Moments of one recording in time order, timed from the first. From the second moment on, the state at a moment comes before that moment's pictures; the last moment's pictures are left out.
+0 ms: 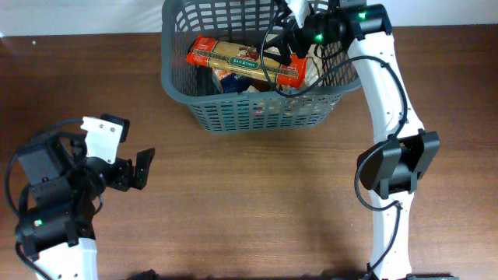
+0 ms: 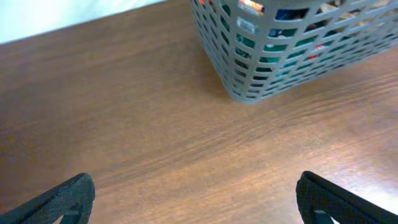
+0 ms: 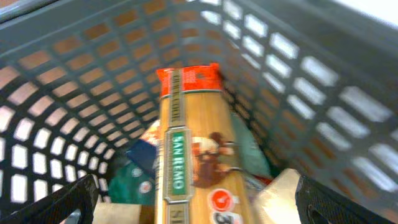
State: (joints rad) left arm 0.35 0.98 1.05 -0.85 0.47 0.49; right arm 0.18 2.36 2.54 -1.00 -0.79 -0.52
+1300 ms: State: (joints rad) left arm 0.06 0.24 1.23 -1.25 -0.22 0.22; right arm -0.15 1.21 2.80 -1.69 0.13 0.10
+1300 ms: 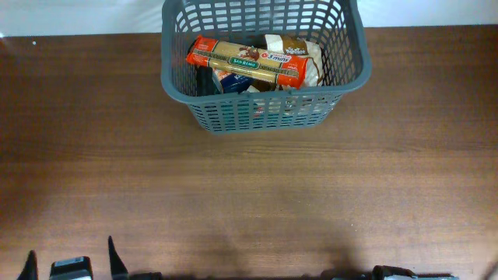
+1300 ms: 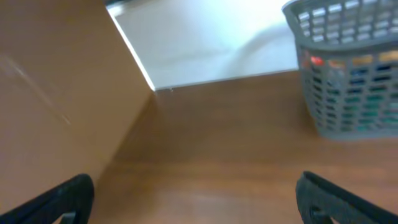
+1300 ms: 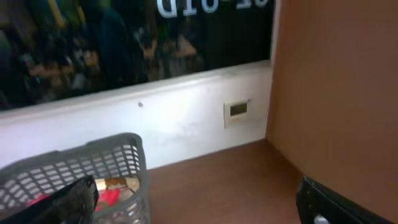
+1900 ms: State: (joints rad) left arm -0.15 0.24 1.23 -1.29 -0.33 0.07; right arm -0.15 0.56 1.73 -1.69 0.15 0.07
